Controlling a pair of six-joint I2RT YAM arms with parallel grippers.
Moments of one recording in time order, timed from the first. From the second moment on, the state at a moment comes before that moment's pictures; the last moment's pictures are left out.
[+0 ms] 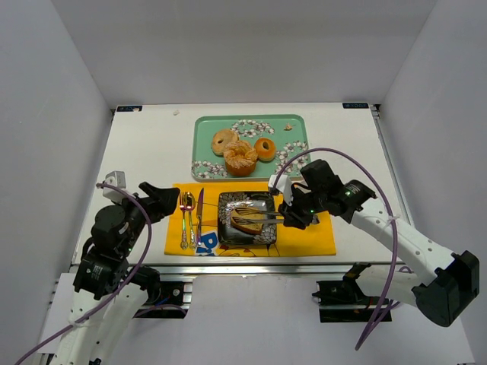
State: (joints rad) left arm -0.32 0.35 0.72 -0.56 -0.09 -0.68; right arm 0.70 1.12 0.97 -0.81 -0.42 -0.48
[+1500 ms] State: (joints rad) left arm -0.32 0.32 0.74 -0.58 -0.10 -0.71; right arm 0.17 1.78 1.44 -0.55 -0.51 -0.13
